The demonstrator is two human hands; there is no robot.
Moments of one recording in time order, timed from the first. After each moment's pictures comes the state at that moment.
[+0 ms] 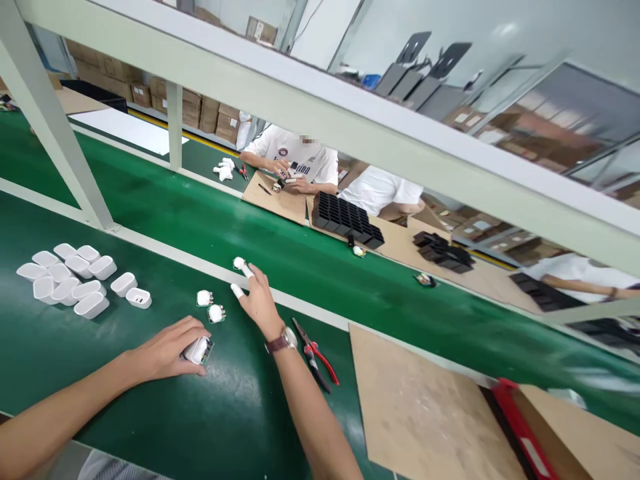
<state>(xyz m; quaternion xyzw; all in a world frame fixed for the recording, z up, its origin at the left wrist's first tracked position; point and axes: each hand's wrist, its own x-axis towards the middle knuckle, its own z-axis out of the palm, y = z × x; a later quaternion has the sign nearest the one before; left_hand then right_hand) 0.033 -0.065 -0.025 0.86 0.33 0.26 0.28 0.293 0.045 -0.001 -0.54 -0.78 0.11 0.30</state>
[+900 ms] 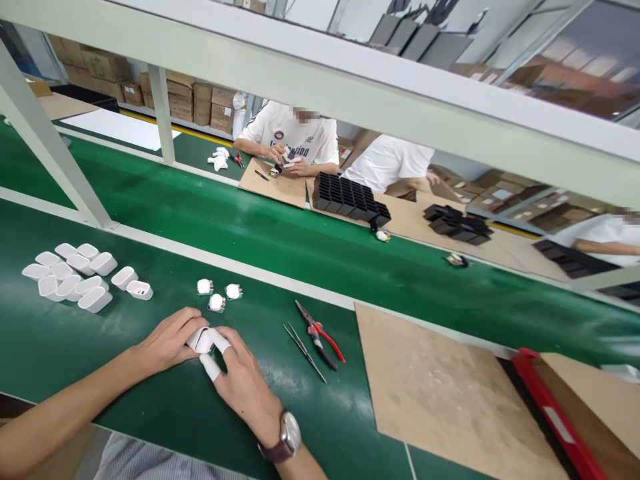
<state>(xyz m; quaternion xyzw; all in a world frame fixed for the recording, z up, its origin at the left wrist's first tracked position) 0.038 -0.076 -0.026 0.89 0.34 0.29 0.12 0.259 -0.131 0.006 -0.44 -0.81 0.20 0.32</state>
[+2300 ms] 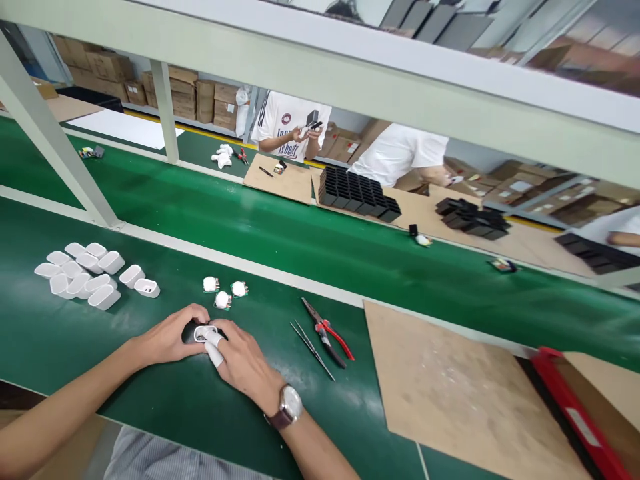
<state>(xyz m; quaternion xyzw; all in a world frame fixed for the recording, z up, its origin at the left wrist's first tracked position) 0.022 -0.072 -0.009 0.81 0.37 0.25 0.37 0.259 -0.103 0.004 -0.36 -0.86 0.21 0.28</state>
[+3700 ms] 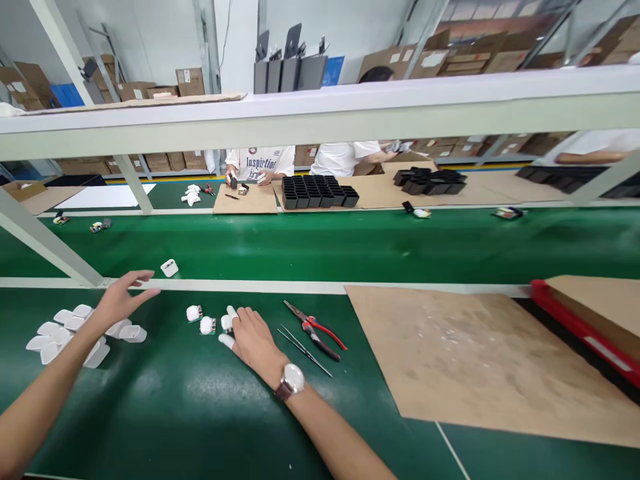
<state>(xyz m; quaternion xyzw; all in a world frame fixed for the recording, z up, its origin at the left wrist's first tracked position) -0.046 0.061 0.066 0.79 0.54 0.27 0.10 0.305 -0.051 -0.012 -0.51 -0.82 0.03 0.24</state>
